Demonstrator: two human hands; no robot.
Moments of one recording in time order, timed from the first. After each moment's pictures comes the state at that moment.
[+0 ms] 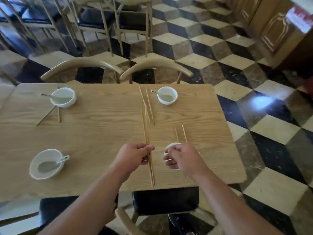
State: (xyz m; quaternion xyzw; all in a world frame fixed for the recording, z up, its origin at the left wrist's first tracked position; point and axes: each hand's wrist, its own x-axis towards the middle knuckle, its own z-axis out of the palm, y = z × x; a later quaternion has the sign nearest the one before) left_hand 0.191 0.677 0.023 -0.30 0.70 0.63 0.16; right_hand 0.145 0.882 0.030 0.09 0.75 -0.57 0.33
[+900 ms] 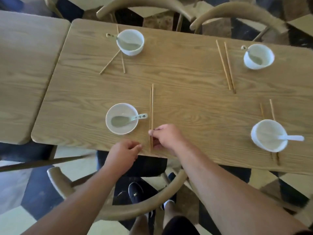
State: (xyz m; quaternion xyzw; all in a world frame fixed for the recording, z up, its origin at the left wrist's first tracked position) left_hand 0.377 0.420 -0.116 -0.40 0.76 0.48 0.18; right_hand 0.239 0.557 -0.109 0.08 0.76 -0.44 0.47
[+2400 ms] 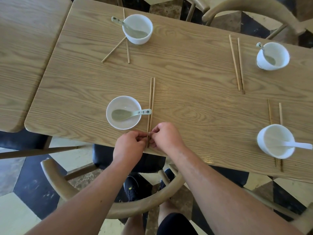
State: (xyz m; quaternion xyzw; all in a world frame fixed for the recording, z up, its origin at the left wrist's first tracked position) left_hand 0.358 0.434 -0.136 -0.42 0.78 0.45 0.13; right_hand 0.254 0.544 -0.136 -0.02 0.85 -0.33 0.40
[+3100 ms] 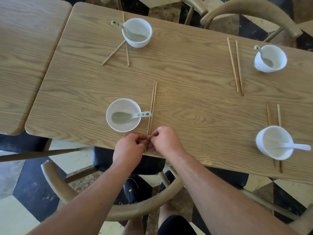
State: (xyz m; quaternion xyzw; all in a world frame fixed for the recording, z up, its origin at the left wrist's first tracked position) left_hand 0.358 0.436 -0.138 -0.42 0.77 0.45 0.13; right_hand 0.260 0.543 -0.133 0.02 0.84 -0.34 0.42
